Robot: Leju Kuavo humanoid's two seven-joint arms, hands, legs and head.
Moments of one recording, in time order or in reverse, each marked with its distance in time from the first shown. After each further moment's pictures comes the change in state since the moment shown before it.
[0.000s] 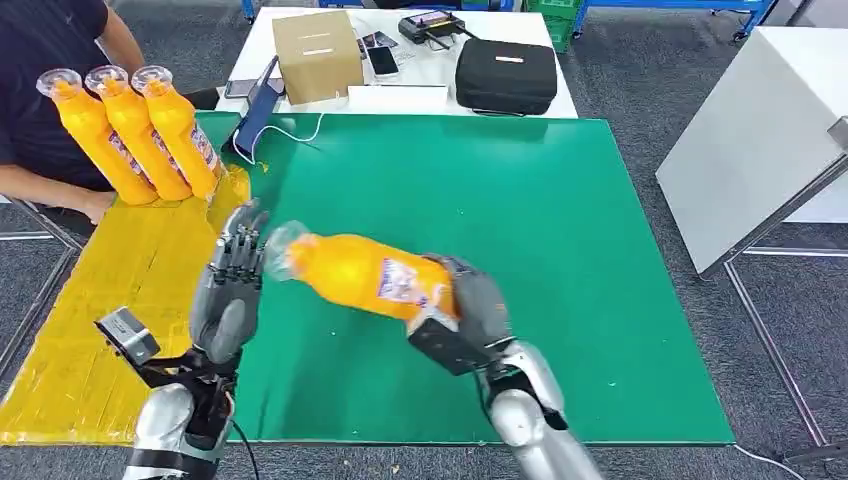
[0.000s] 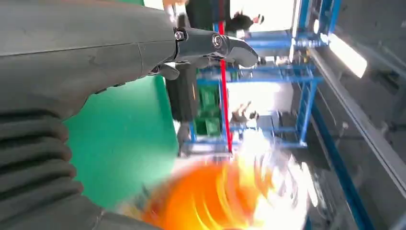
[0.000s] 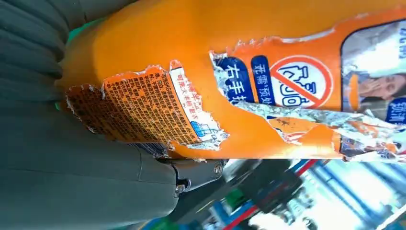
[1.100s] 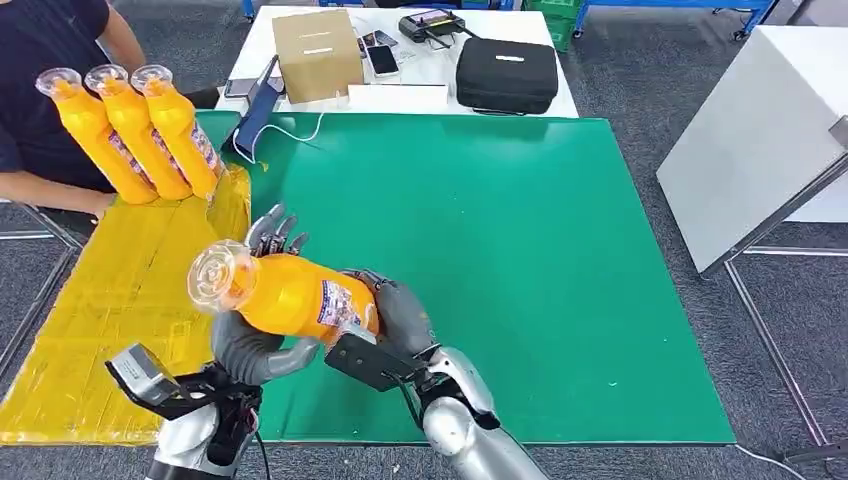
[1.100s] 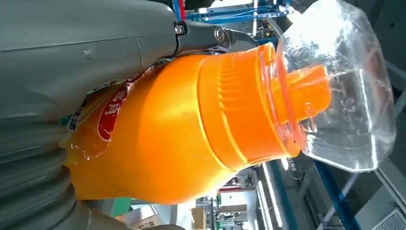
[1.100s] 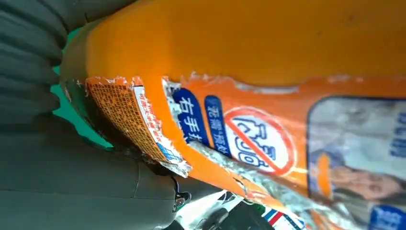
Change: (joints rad) left arm 0.026 -0.005 -0.139 -0.076 -0.092 0.015 -0.082; right arm -0.069 0.114 0.165 0.164 -0.045 -0.005 0.009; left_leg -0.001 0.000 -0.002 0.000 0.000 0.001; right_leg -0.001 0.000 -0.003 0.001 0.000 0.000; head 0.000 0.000
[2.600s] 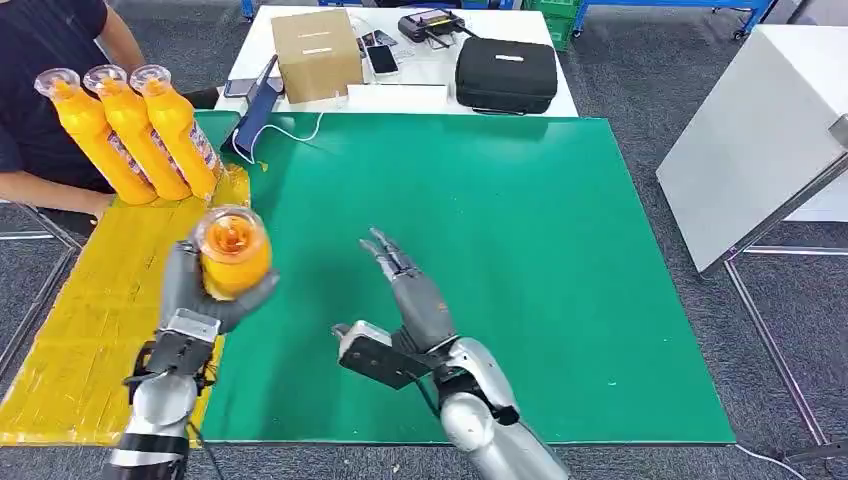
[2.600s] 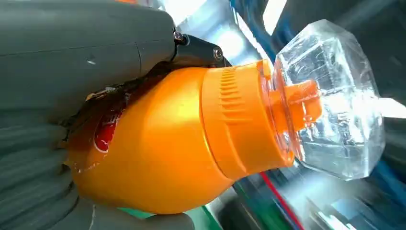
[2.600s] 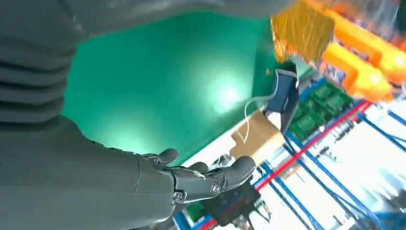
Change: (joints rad) left arm -0.092 0.085 0.212 0.102 -0.602 0.596 -0.006; right arm 0.013 -0.098 -0.018 -0.134 0.058 -0.034 -0.009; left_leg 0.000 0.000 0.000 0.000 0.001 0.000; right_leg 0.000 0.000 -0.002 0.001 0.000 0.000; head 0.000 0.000
